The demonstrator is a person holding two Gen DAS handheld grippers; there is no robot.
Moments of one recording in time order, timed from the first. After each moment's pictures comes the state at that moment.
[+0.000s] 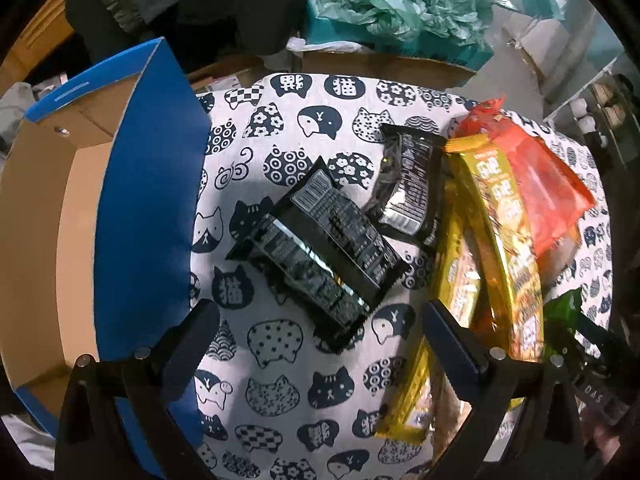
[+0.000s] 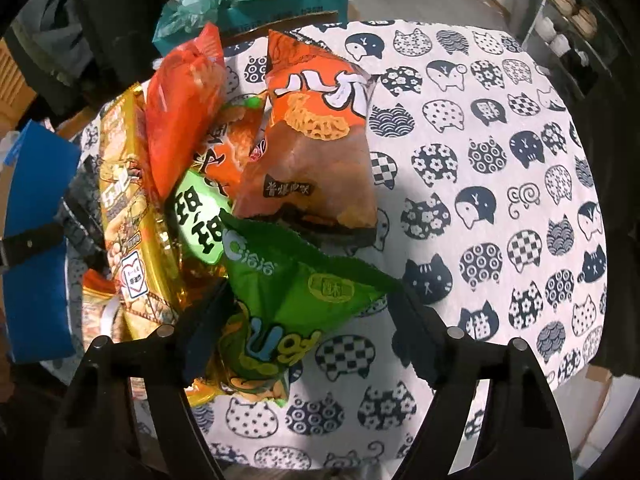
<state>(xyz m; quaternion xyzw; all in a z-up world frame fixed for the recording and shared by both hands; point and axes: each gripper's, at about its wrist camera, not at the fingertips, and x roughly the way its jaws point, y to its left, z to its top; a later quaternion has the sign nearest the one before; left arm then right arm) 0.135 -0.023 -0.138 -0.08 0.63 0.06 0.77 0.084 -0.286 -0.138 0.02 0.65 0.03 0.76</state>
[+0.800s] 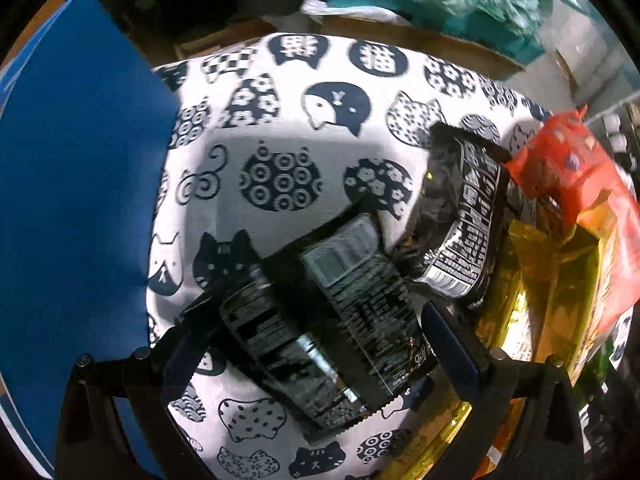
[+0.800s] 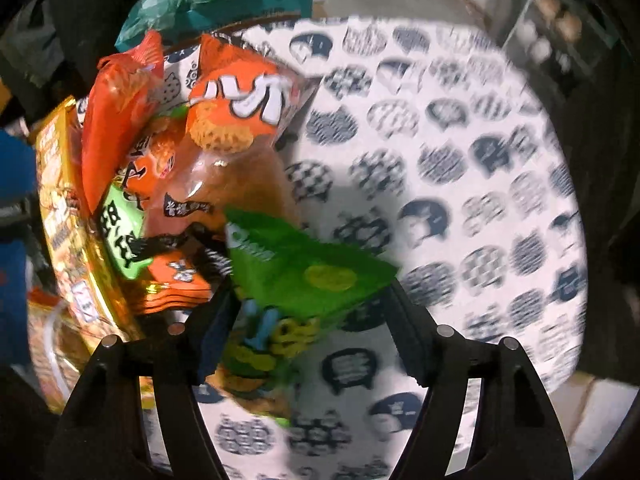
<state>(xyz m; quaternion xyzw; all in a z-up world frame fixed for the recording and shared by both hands) 0.186 -0.019 -0.200 -0.10 0.67 0.09 0.73 0.097 -0.327 -0.154 0.01 0.66 0.00 0.75</state>
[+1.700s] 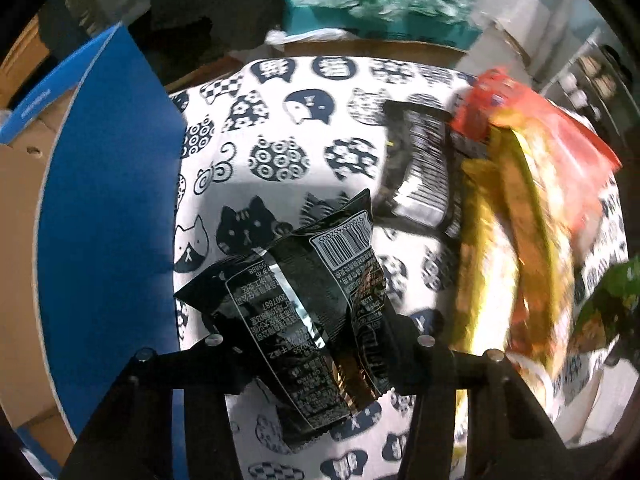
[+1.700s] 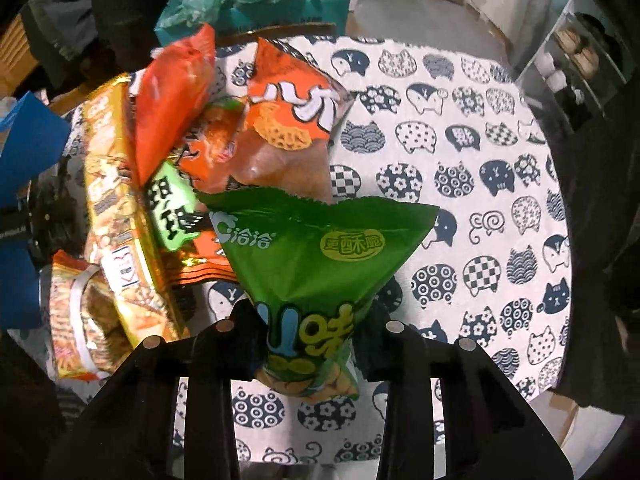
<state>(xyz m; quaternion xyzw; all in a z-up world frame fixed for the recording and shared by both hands) 0.133 -0.022 -0.165 -0.04 0.62 0.02 0.78 0.083 -0.297 -0.115 -0.05 0.64 0.03 0.77</state>
